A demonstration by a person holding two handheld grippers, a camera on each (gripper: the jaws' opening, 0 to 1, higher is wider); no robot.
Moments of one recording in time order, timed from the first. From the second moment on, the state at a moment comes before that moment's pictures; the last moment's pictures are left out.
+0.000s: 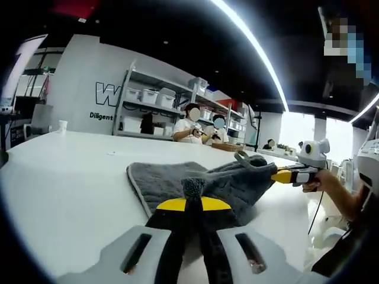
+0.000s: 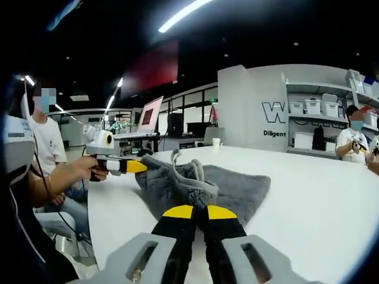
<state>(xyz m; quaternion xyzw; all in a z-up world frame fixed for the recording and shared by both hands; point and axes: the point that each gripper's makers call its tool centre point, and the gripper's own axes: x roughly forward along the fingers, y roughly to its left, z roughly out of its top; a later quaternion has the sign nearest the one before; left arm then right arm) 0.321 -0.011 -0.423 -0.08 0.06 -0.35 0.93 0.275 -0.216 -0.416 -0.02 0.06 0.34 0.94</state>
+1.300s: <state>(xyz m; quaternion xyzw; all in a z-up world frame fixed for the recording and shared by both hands) 0.277 -0.008 -0.445 -0.02 0.09 -0.36 0.93 0.239 -0.222 -0.445 -0.03 0.08 0.31 0.95</state>
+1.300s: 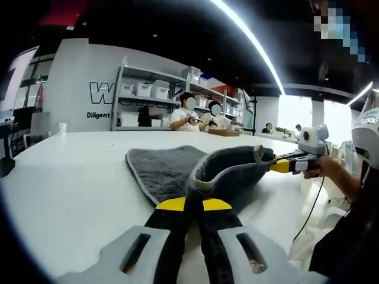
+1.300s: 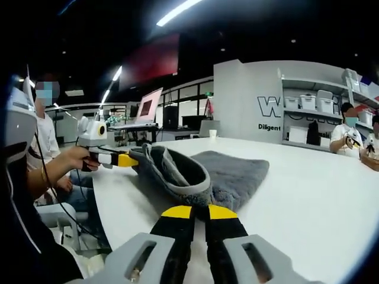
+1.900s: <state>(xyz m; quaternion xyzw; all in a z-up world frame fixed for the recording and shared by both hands) 0.262 0.001 -0.449 -0.01 0.10 -0.35 0.93 0.227 -0.238 -0.446 -0.03 0.08 0.29 0.95</state>
